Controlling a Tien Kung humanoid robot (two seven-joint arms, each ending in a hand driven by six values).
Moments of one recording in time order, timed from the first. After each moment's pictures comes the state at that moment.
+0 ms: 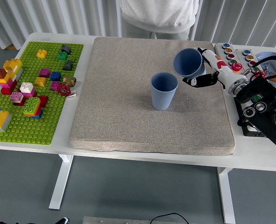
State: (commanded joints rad) left arm -0.21 0.14 -0.15 -0.36 0.25 -0.13 0.12; right arm 0.81 -0.27 0.69 1.06 -1.30 -0.17 -0.03
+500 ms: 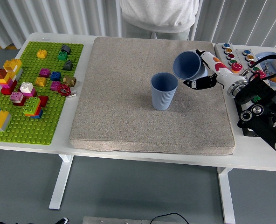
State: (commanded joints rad) left arm -0.21 0.14 -0.15 -0.36 0.25 -0.13 0.12; right arm 0.81 -0.27 0.68 1.07 -1.40 -0.19 -0.05
